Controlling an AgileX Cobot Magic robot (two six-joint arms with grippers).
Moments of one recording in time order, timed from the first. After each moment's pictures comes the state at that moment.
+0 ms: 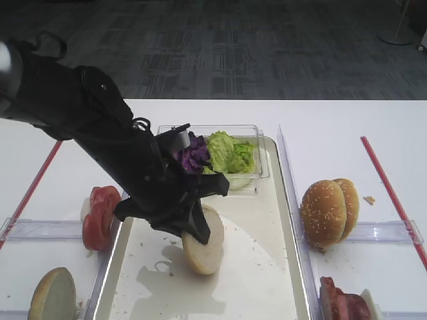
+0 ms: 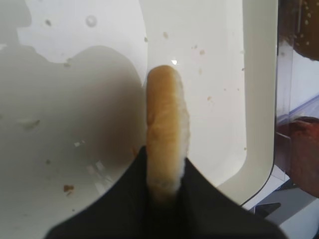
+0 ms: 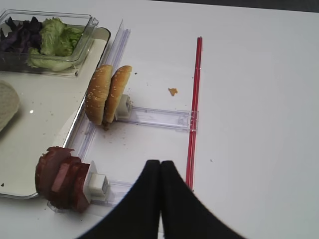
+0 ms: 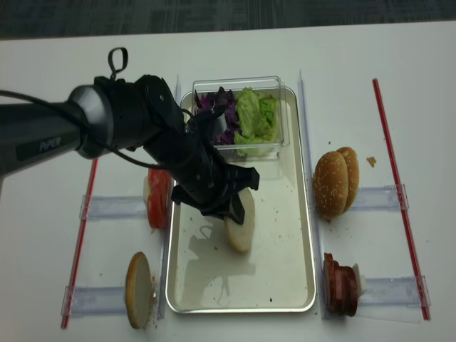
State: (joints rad) left arm -0.51 1.84 -1.10 -0.74 0.84 0.18; right arm 0.00 -0.02 -0.48 0.16 1.13 -0.13
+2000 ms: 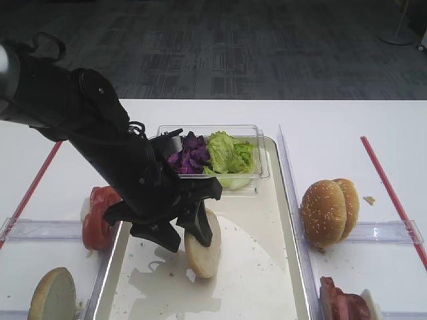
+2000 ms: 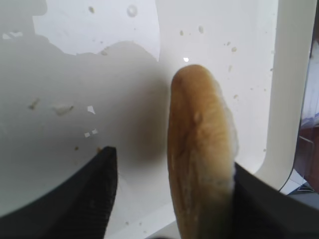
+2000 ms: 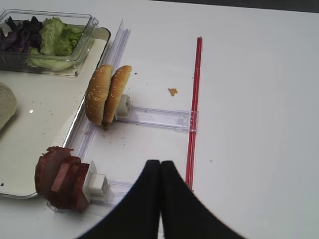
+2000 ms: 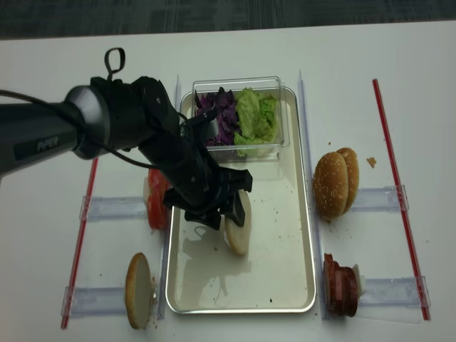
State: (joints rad) left arm -0.50 1.84 -1.09 -0.68 0.84 0.10; right arm 0.00 -0.02 -0.48 0.16 1.13 -0.14
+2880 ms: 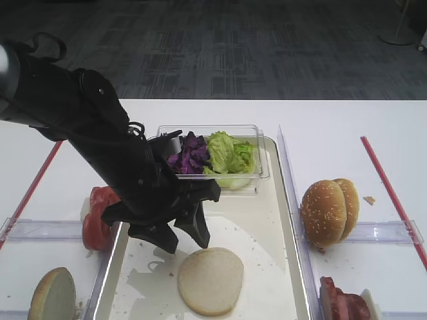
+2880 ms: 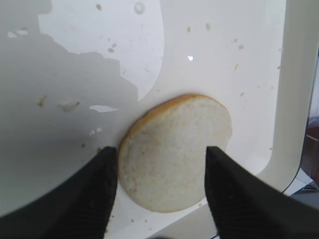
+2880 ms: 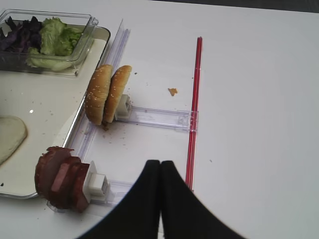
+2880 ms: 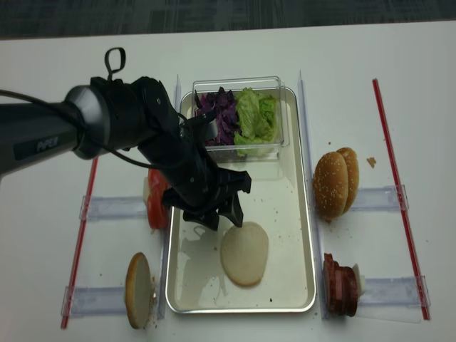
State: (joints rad) left arm -0.50 1.84 -1.09 -0.66 0.84 0.09; right arm 0.00 -0.02 -0.48 0.16 1.13 -0.14
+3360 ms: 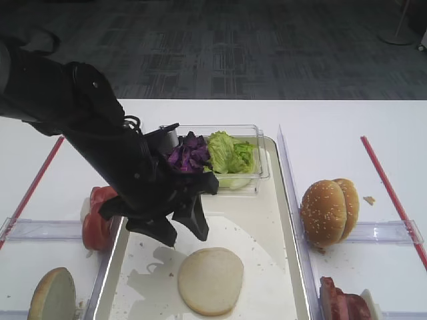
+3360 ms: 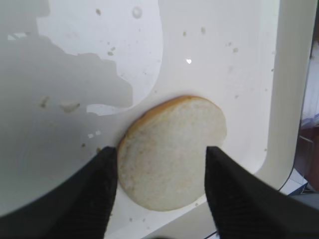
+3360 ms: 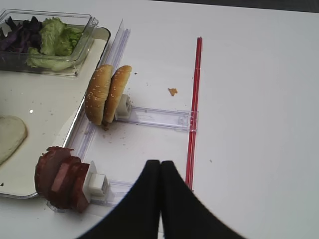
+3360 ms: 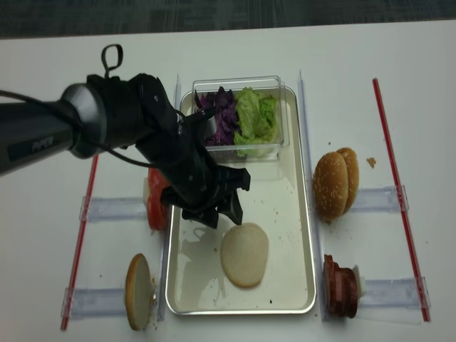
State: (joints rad) left arm -0.49 1.82 -1.09 -0.66 0.84 0.08; right arm 0.00 -0.02 -0.48 0.16 1.13 -0.14
